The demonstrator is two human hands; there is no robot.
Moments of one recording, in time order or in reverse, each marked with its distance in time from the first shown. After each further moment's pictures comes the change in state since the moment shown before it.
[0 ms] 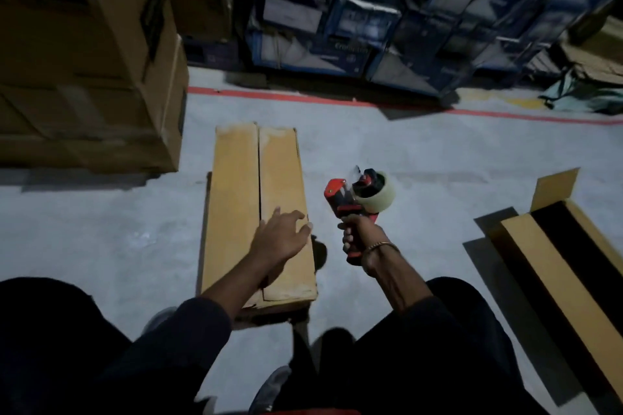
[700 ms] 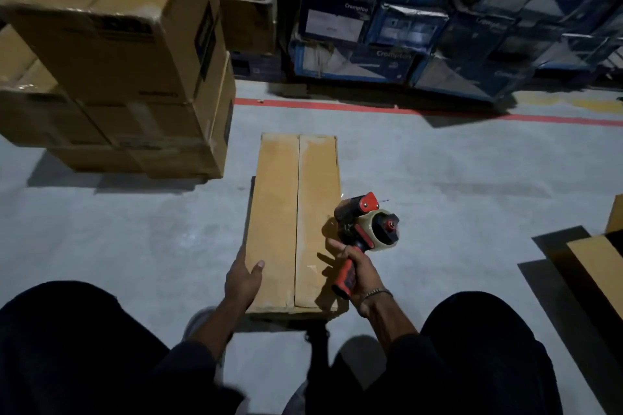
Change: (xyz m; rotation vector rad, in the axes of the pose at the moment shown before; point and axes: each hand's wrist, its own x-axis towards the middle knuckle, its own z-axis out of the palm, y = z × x) left_hand -0.061 -0.152 0.007 -0.482 0.355 -0.451; right_hand 0.005 0.068 0.051 0.118 -0.353 -0.080
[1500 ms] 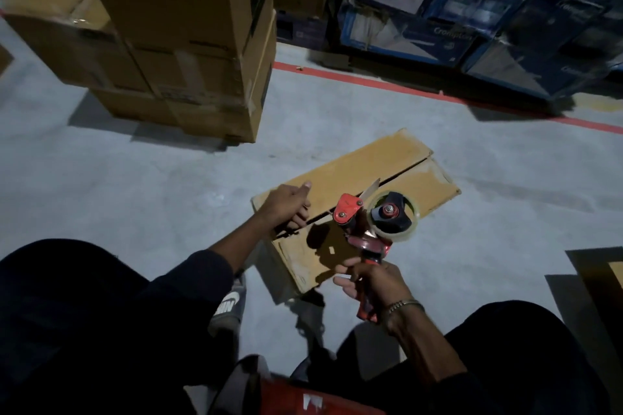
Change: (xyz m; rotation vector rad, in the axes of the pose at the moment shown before) left_hand 0.032 0.099 -0.038 -0.155 -0.317 -0.071; right_hand -0.046 0.028 0.031 -0.291 0.107 0.158
